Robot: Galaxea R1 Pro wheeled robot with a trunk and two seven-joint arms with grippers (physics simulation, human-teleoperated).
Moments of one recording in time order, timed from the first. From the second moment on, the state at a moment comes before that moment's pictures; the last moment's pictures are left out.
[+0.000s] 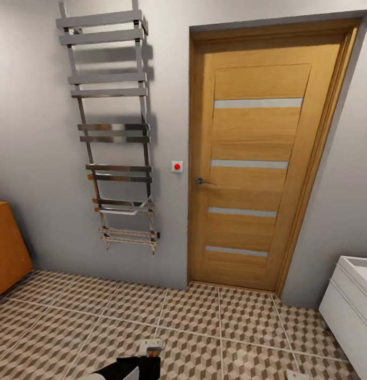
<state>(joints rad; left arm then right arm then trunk) -0.59 -0.15 -0.36 0.00 0.40 0.09 -0.08 -0.49 -0.11 -0.12 0.03 -0.12 -0.01 -0.13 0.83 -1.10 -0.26</state>
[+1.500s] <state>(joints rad) -0.53 -0.15 -0.36 0.00 0.40 0.02 -0.08 -0.37 -0.07 -0.12 0.03 -0.07 -0.05 -0.12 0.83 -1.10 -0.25</state>
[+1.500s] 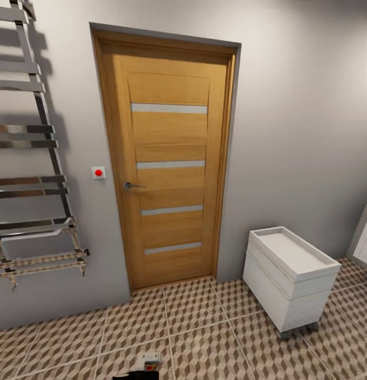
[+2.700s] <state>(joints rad) -0.53 -0.14 -0.36 -0.01 0.40 -0.02 -0.07 -0.37 -0.07 -0.12 0.03 -0.07 -0.05 -0.12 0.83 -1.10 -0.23</state>
